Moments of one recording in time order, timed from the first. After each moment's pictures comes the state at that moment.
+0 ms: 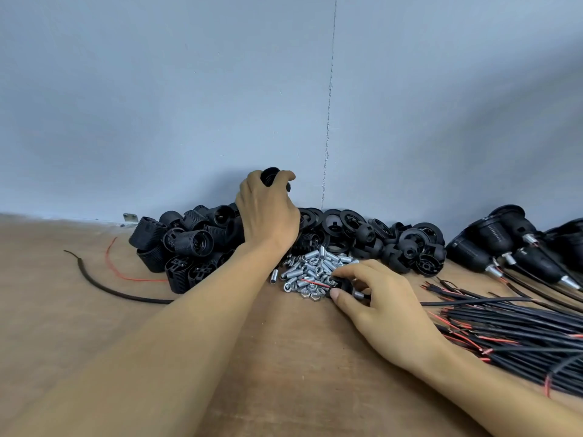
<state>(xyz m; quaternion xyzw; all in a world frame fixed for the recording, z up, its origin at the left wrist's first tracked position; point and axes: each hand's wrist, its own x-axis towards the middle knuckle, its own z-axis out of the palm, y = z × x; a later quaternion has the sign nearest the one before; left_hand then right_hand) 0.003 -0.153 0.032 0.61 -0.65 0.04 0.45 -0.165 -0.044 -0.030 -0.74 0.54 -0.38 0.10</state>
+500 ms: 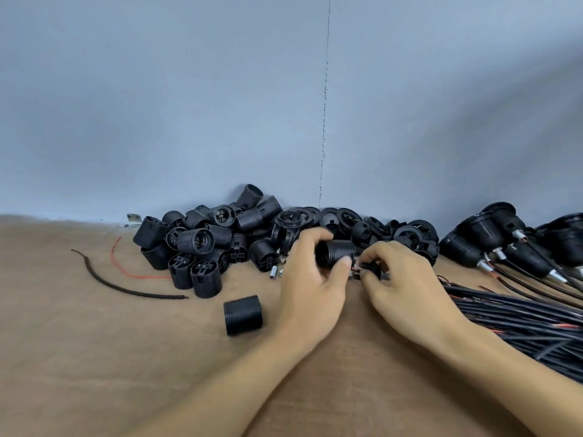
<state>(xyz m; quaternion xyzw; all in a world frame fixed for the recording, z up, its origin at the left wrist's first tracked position) -0.037 -0.053 -0.023 0.42 -0.65 -0.26 0.58 -0.188 -0.038 -0.009 -0.73 0.58 -0.36 0.04</state>
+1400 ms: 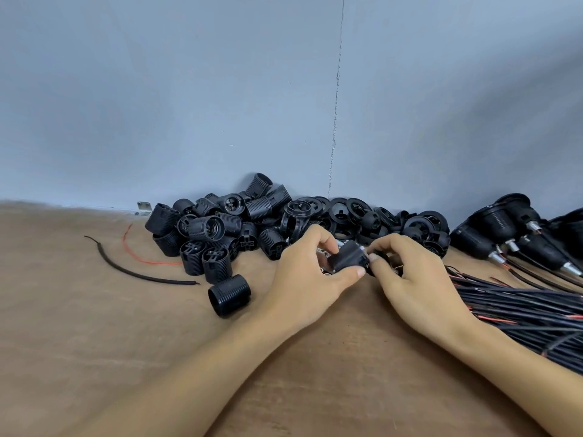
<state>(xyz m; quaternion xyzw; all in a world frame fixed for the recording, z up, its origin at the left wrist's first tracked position) -0.008 -0.050 -0.021 0.47 -0.70 -0.27 0.47 -0.187 -0.041 -0.022 -0.70 0.55 -0.44 0.08</state>
